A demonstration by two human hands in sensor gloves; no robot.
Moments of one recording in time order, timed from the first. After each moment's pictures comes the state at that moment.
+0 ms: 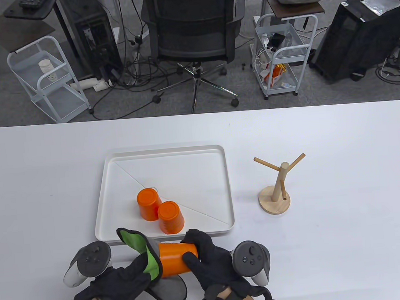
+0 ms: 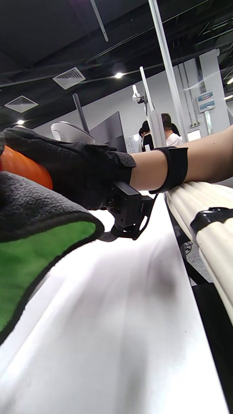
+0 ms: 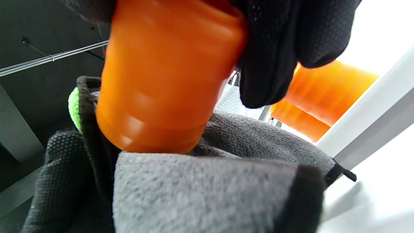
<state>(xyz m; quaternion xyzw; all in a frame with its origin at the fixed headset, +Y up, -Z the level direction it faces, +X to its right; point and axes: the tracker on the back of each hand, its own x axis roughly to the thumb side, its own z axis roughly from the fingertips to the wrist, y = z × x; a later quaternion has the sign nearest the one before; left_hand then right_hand) -0.229 -0.694 -0.215 -0.33 -0.39 0.47 0.72 0.040 -0.706 -0.230 0.27 -0.01 0.77 0.57</state>
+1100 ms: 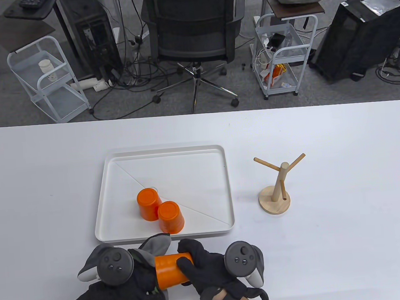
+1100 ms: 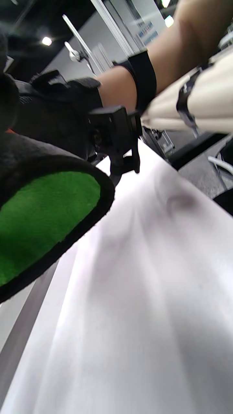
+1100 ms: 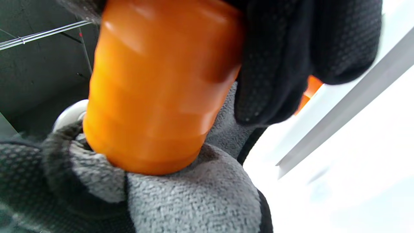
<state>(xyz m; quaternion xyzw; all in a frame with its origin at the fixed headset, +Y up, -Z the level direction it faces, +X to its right) -0.204 -0.701 -0.217 -0.24 -0.44 0.28 0.82 0.027 -0.716 -0.226 0.26 0.05 0.79 0.56</state>
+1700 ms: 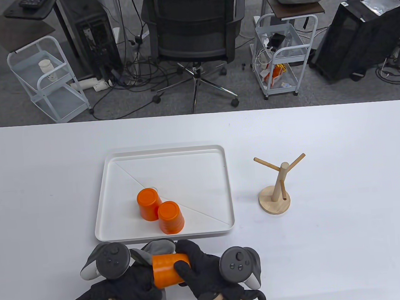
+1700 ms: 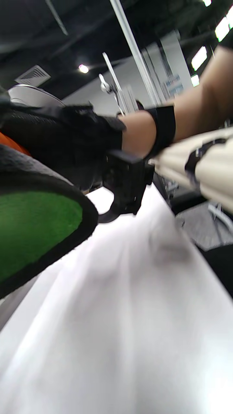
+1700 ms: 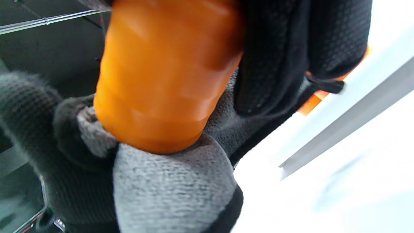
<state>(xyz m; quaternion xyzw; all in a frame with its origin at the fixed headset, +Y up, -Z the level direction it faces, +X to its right) -0.206 -0.717 -0.226 -0.32 -0.43 0.43 0.73 0.019 -0.710 -0.219 0.30 0.01 0.80 0.52</state>
